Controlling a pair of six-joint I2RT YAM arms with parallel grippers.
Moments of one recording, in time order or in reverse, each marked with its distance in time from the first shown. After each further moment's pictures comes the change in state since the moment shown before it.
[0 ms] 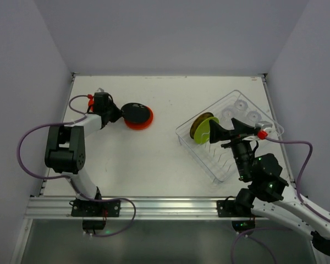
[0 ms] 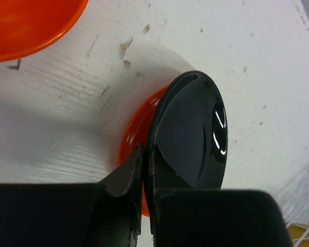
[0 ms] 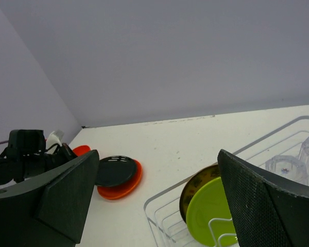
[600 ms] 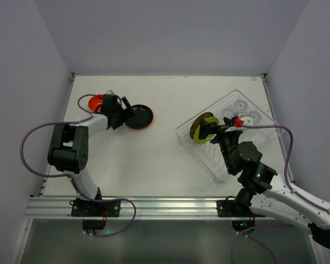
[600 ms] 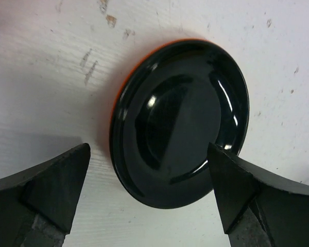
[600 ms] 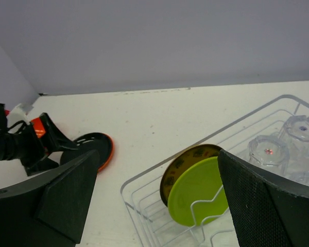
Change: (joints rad) left arm -0.076 0.024 0.008 -0.081 -0.034 0.081; right arm 0.000 0.197 0.061 -0.074 0.050 0.006
